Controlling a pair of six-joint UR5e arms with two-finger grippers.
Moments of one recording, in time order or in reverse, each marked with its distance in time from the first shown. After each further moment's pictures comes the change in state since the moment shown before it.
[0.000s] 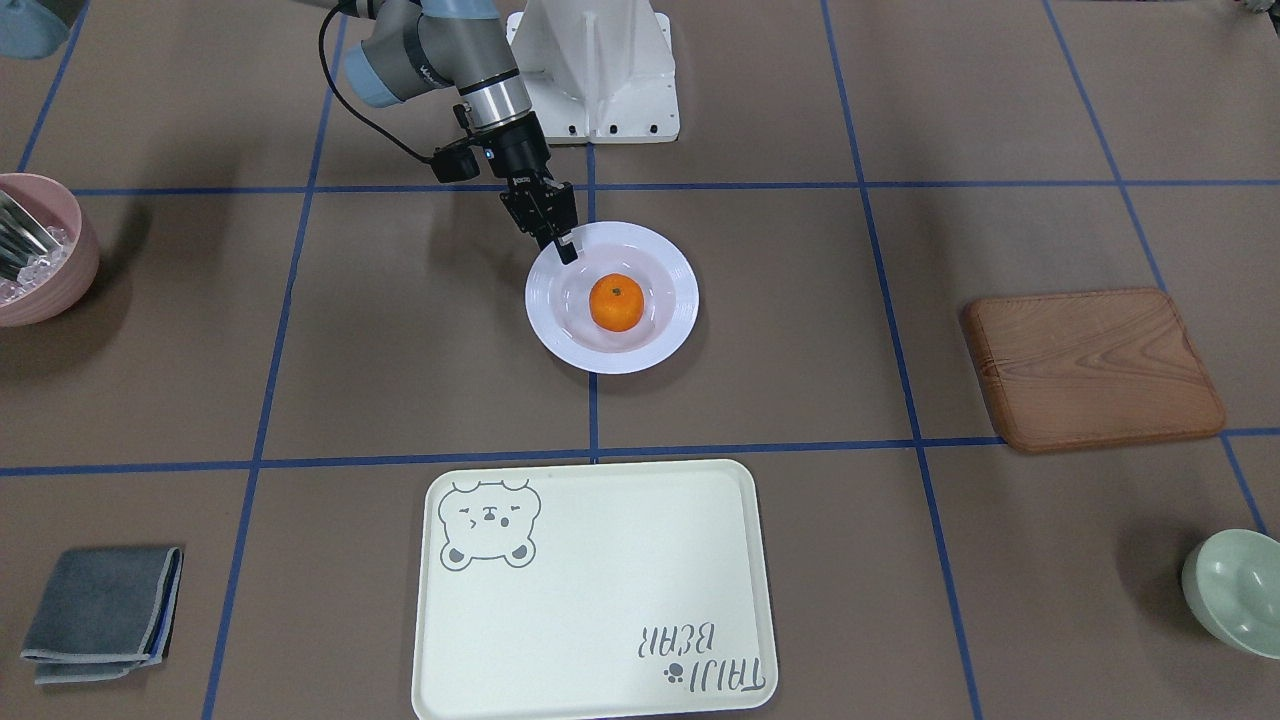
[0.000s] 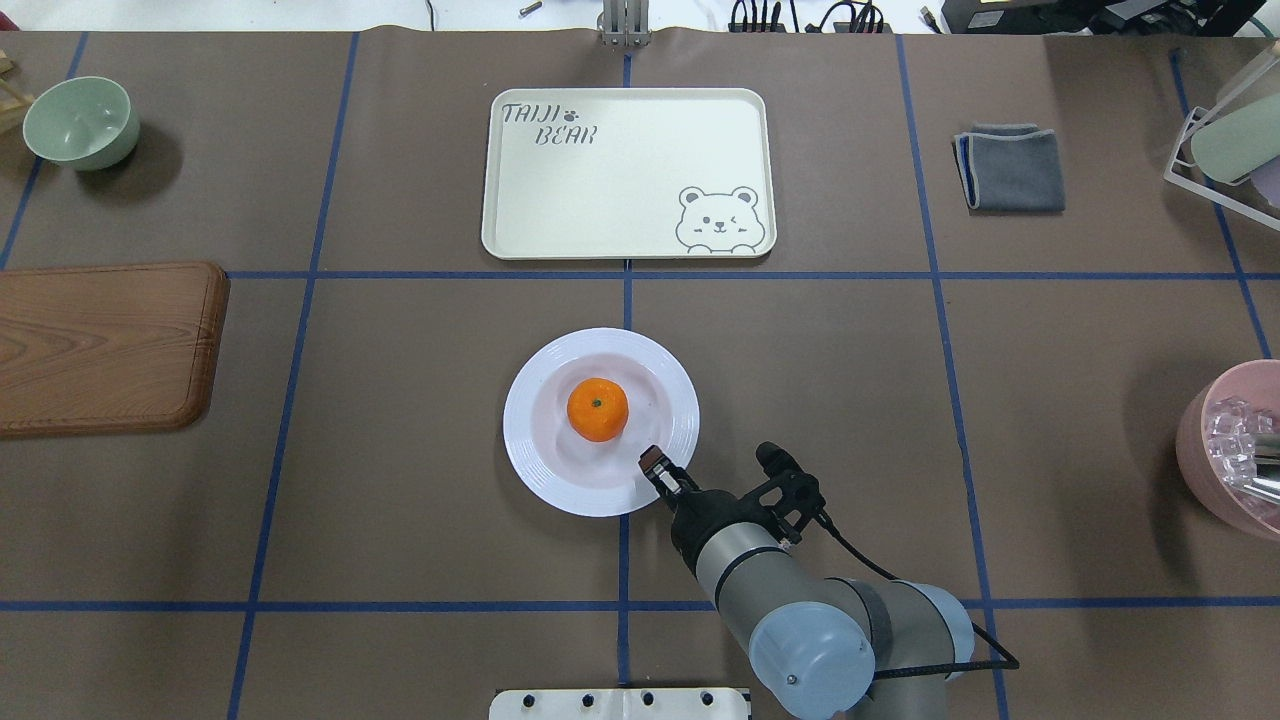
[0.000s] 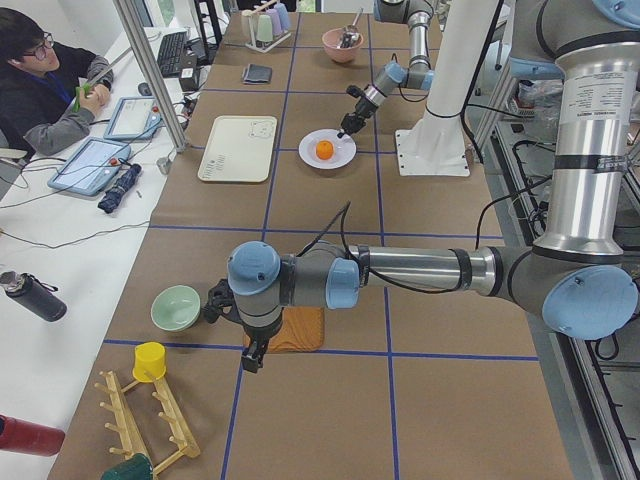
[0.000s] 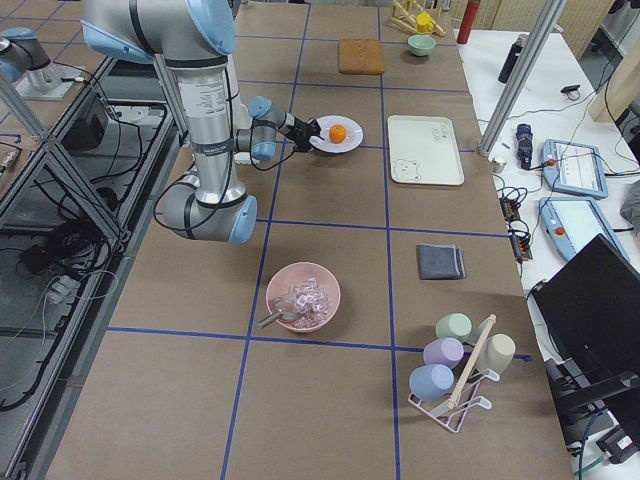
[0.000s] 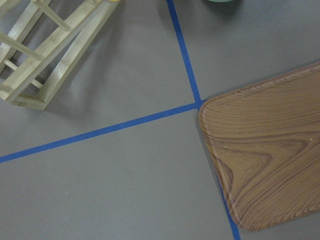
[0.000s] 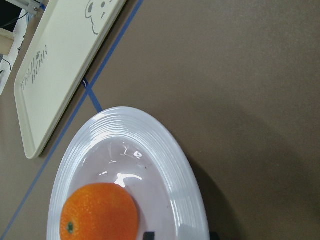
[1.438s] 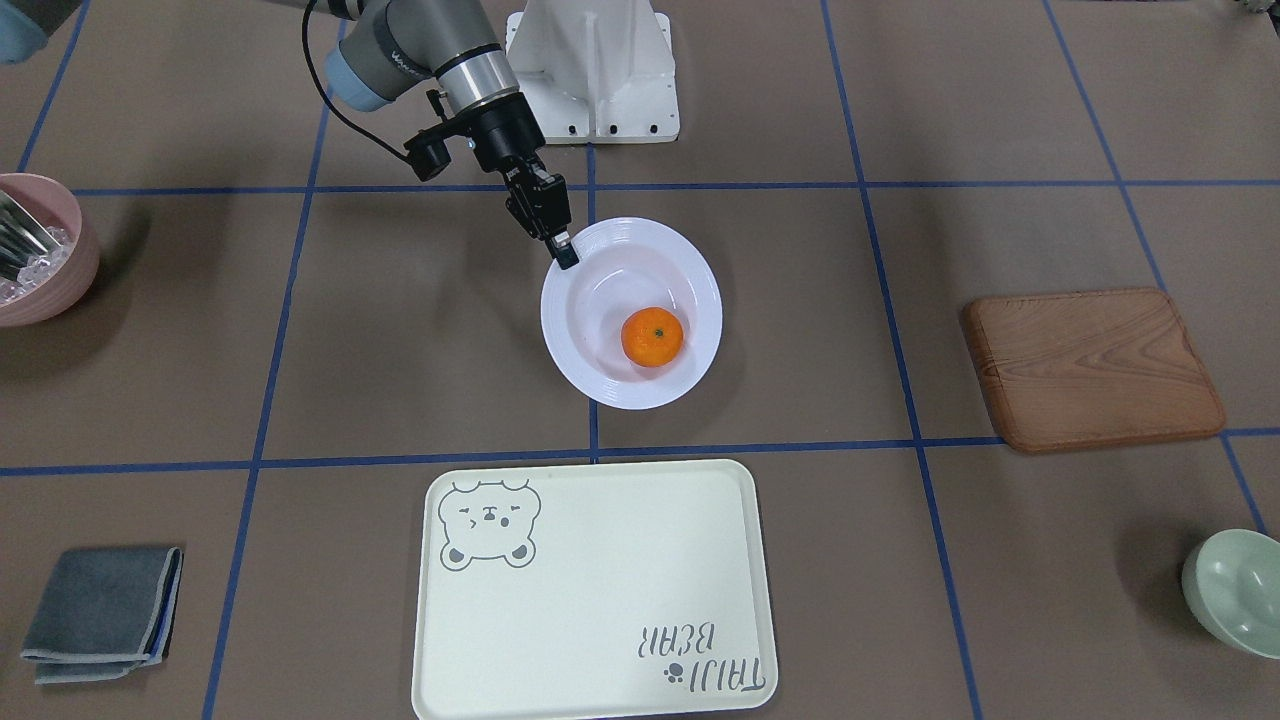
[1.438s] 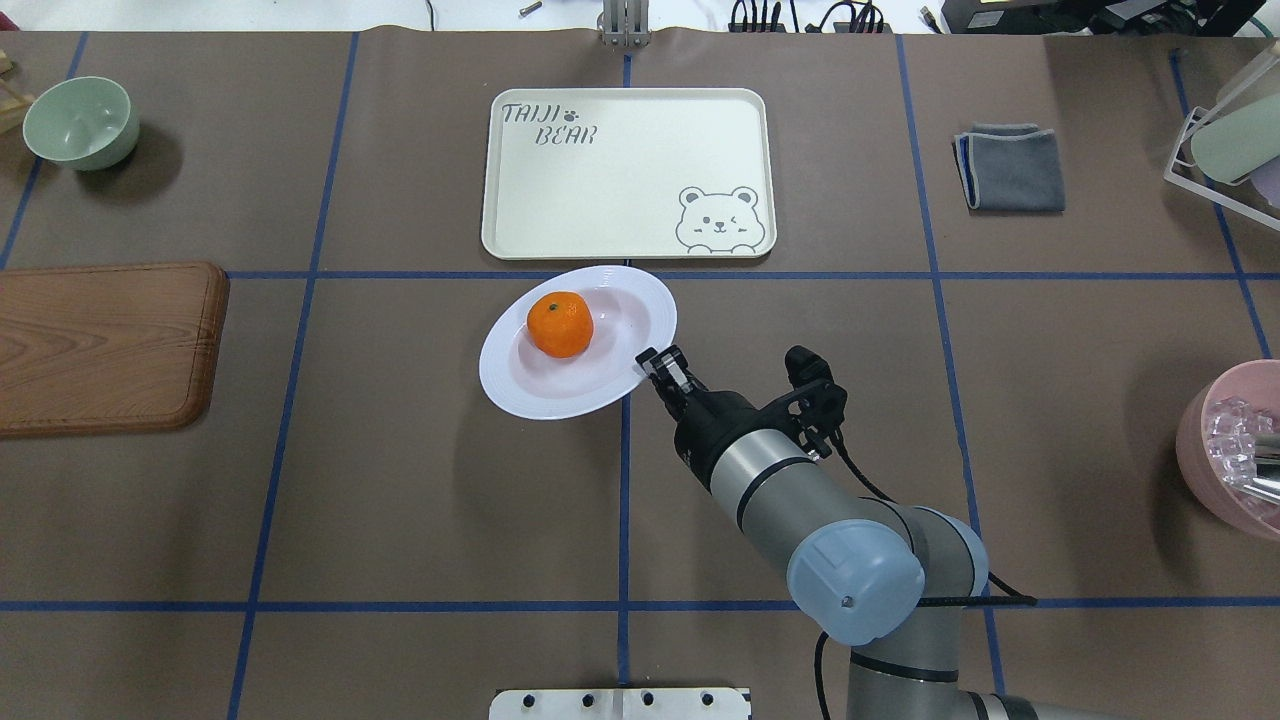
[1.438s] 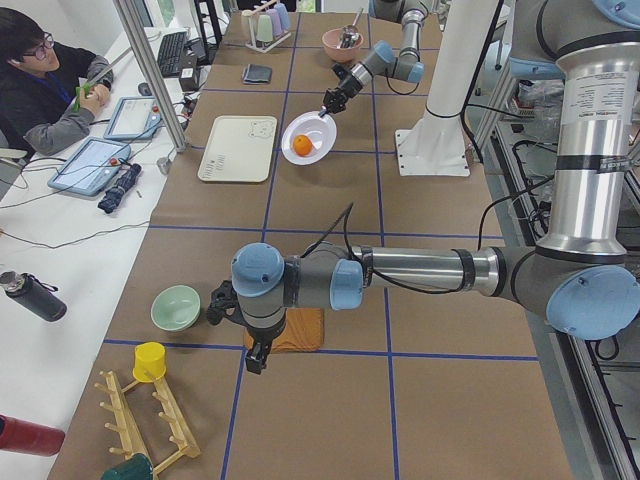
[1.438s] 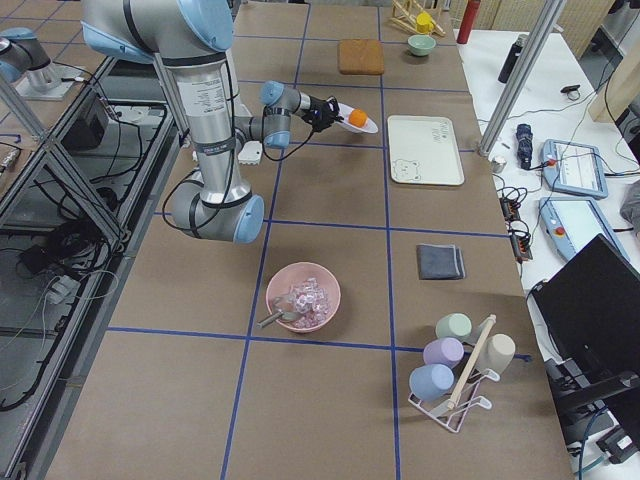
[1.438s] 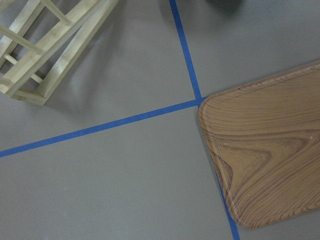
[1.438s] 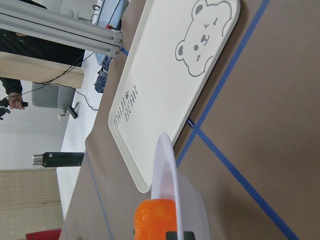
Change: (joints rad) left arm -0.002 0.017 -0.012 0.000 -0.002 -0.010; right arm 0.122 0.017 0.087 0.138 -0.020 0.000
